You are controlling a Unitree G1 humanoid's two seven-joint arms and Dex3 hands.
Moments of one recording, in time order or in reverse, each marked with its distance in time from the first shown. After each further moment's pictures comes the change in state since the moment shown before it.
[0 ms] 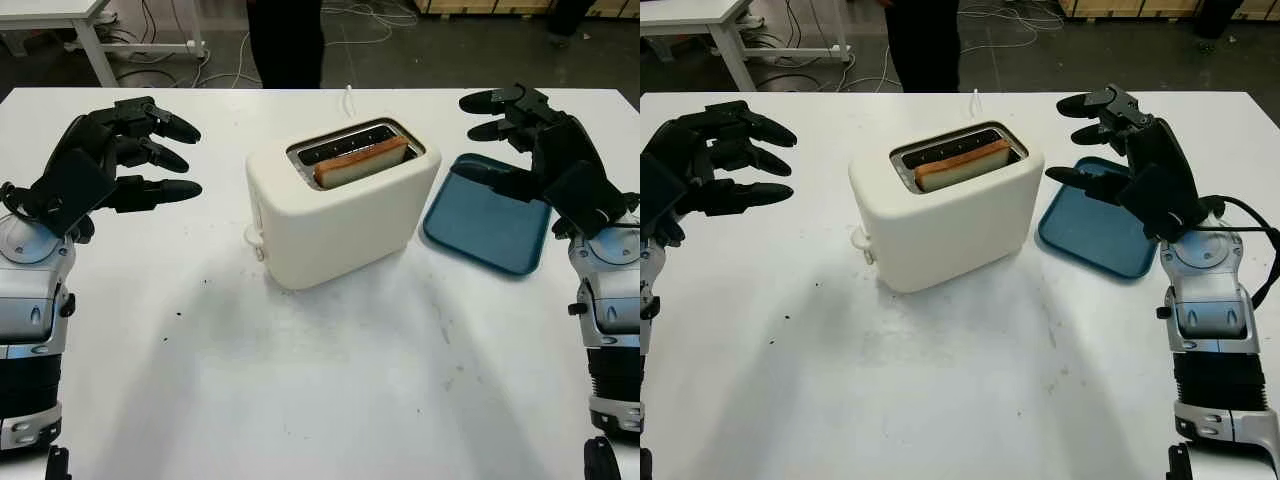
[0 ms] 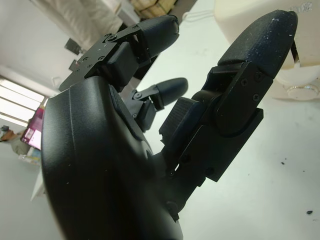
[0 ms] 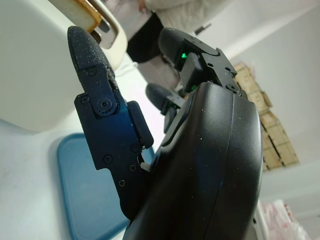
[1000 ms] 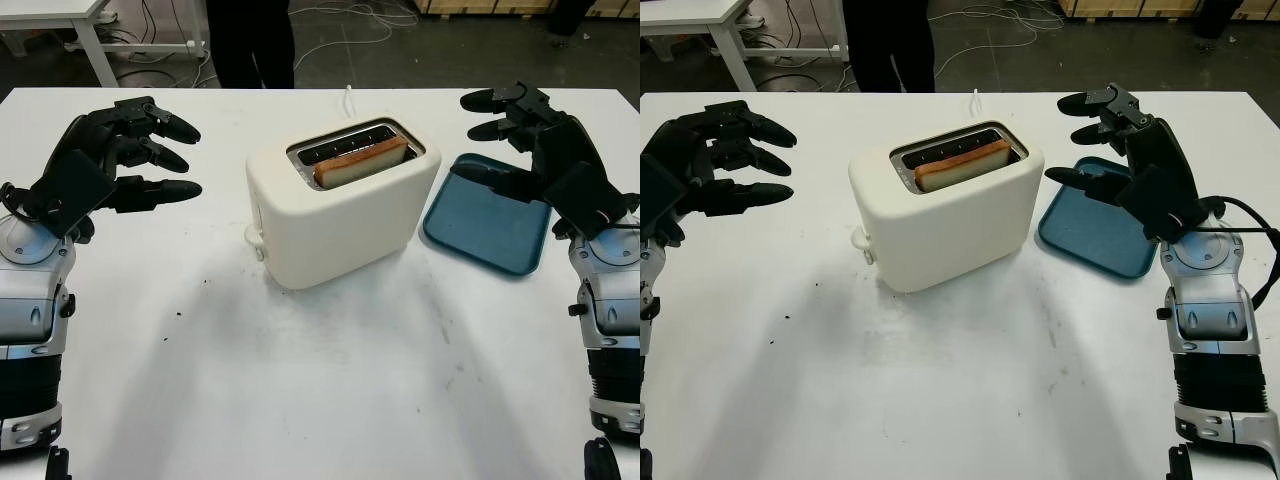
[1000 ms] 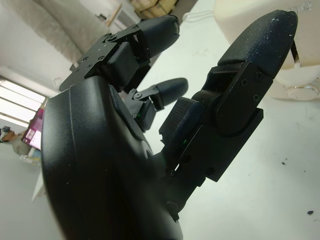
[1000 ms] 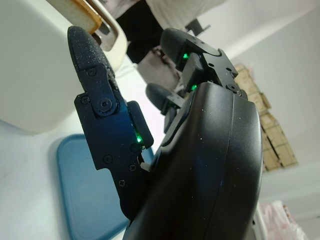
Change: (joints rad) left arm 0.002 0.000 0.001 0.000 0.000 -0.007 0.000; right arm 0.003 0.000 0.000 -0.012 -0.001 0.001 -0.001
